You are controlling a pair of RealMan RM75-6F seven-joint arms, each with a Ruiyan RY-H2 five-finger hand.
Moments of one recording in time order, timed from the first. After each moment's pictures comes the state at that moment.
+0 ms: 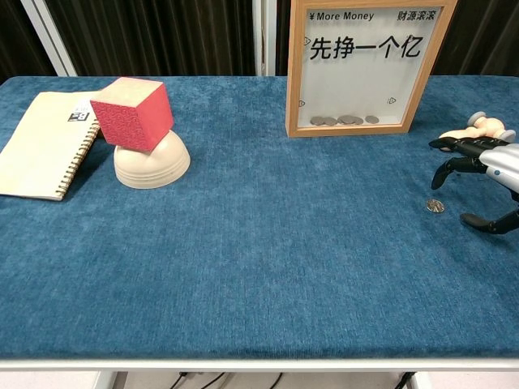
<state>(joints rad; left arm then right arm) -0.09 -1.19 0.01 -1.39 1.60 1.53 -0.14 0.44 -1.55 -0.04 -1.13 -1.52 1.17 0.03</state>
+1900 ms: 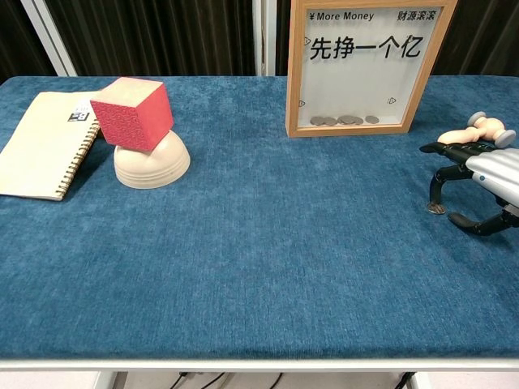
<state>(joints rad) -0.09 -1.20 0.01 -1.35 1.59 1.52 -0.18 0.43 -1.61 -0.01 -1.07 -1.53 1.12 0.03</state>
